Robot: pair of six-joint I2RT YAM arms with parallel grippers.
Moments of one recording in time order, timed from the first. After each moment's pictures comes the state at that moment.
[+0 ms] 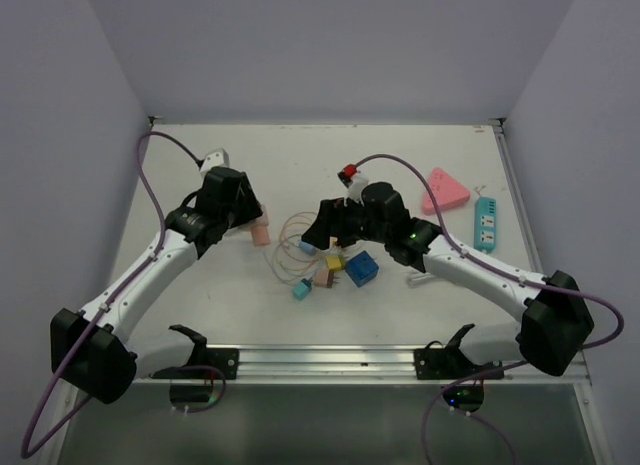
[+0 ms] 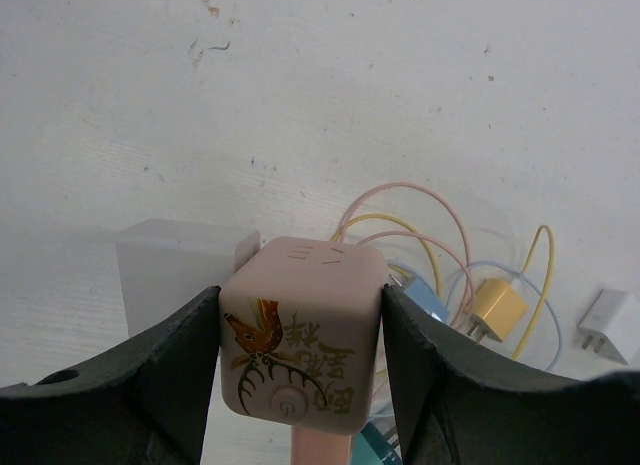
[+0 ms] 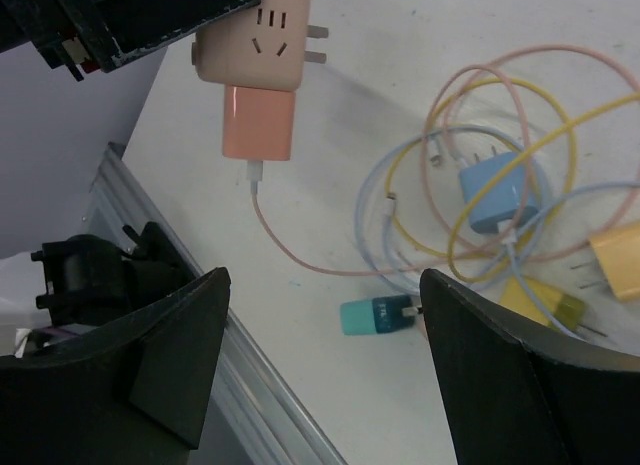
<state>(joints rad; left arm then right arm) -0.42 1.19 0.98 -0.52 -0.30 -0.66 0.75 1.31 0.94 -0.09 -0.23 0.58</state>
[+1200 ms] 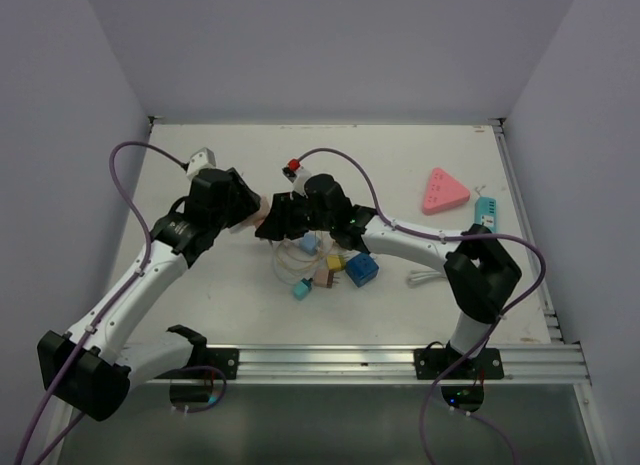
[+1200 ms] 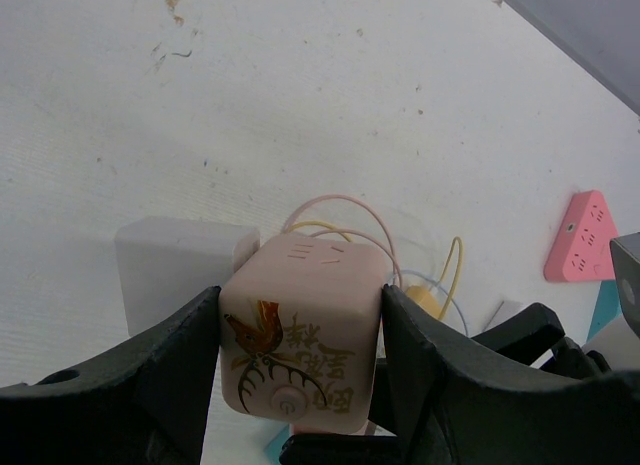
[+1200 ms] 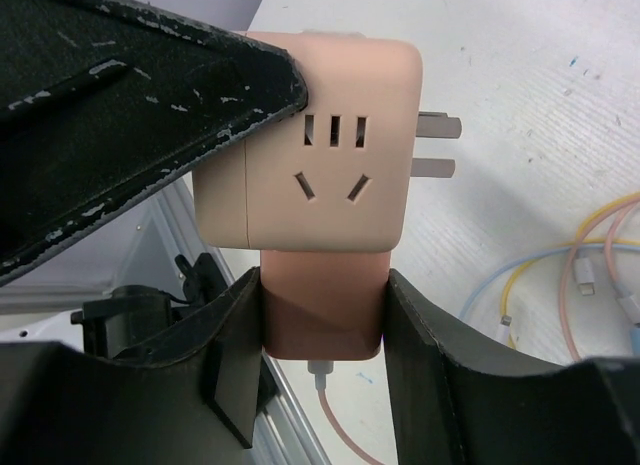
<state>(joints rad) -0.42 1.09 0.98 -0.52 -0.27 -0.82 0.88 1.76 1.23 0.12 -0.29 0.69</state>
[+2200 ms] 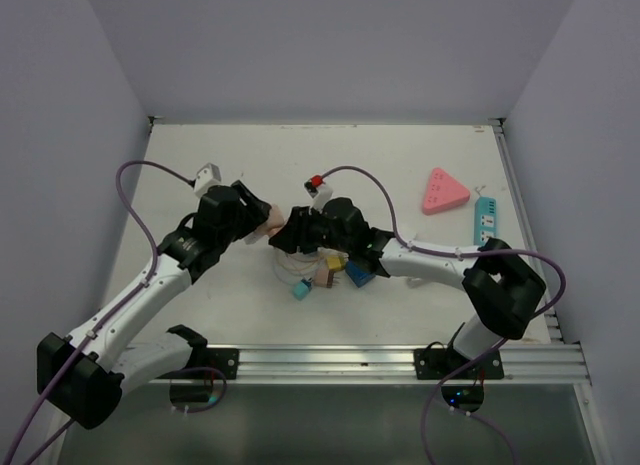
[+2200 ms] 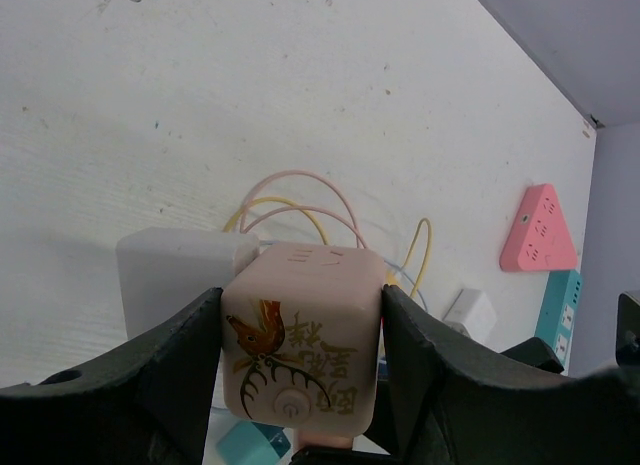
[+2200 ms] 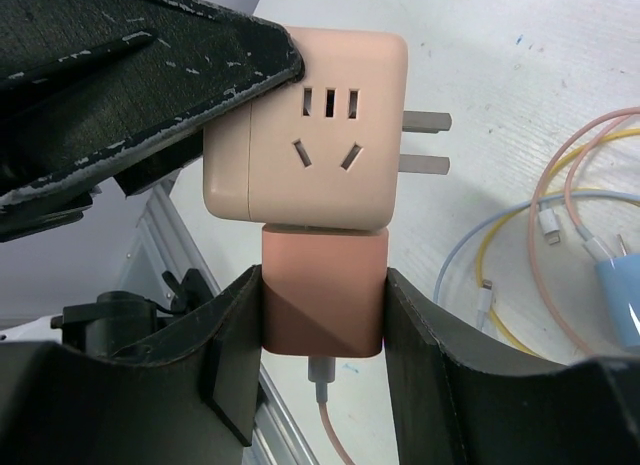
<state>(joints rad) -0.49 1.03 0.84 -0.38 -0.31 -0.94 0.92 1.62 0.95 0.31 -0.17 0.73</state>
